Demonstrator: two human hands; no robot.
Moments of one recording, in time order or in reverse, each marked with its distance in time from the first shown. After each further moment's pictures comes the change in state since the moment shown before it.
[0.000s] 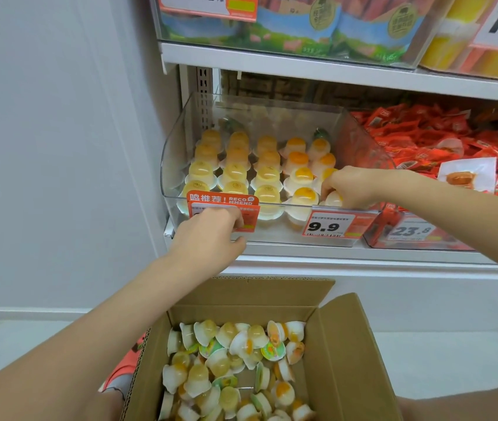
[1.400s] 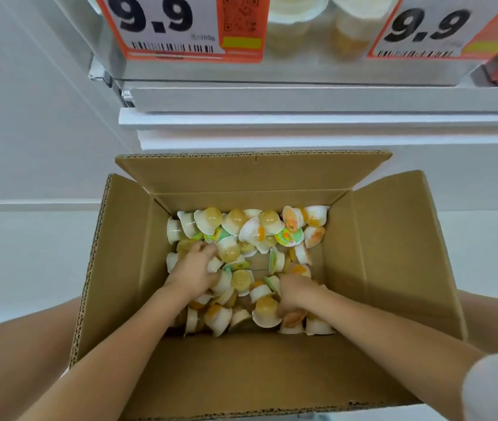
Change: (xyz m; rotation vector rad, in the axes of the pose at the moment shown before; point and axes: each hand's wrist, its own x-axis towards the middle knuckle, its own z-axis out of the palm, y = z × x) left_hand -0.117 -0.119 0.283 -0.159 -0.674 -0.342; right_hand -0.021 -0.227 0.349 0.452 -0.830 0.036
